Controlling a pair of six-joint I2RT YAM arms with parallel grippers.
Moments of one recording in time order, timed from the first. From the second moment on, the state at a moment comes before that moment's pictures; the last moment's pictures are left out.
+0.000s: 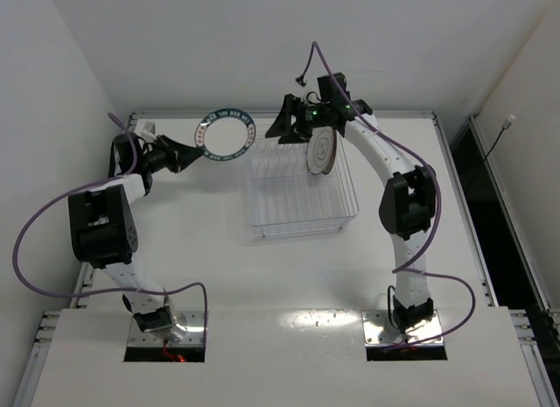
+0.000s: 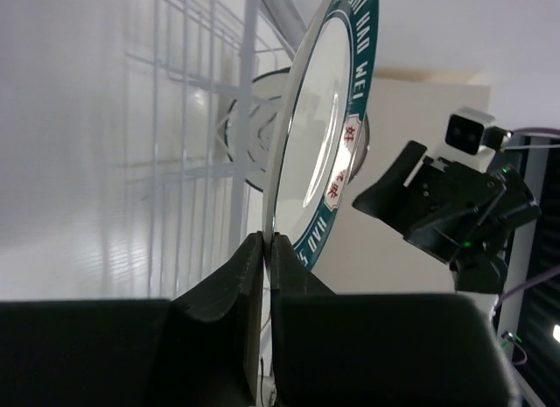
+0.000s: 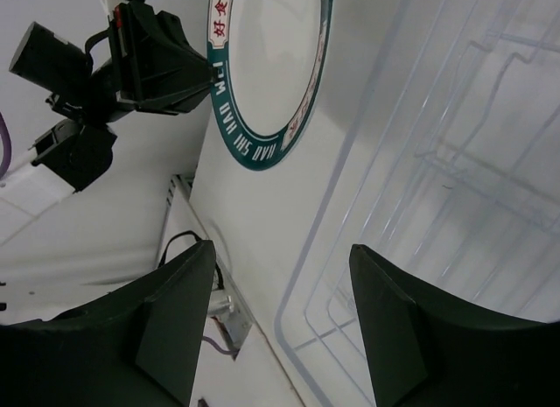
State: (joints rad) left arm 0.26 1.78 1.03 0.37 0.93 -1.14; right arm 0.36 2.17 2.04 -0.54 -0.76 0.52
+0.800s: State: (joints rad) left arm 0.11 1.82 1.02 0.55 1.02 -1.23; right arm 0.39 2.32 2.12 -0.45 -0.76 0.66
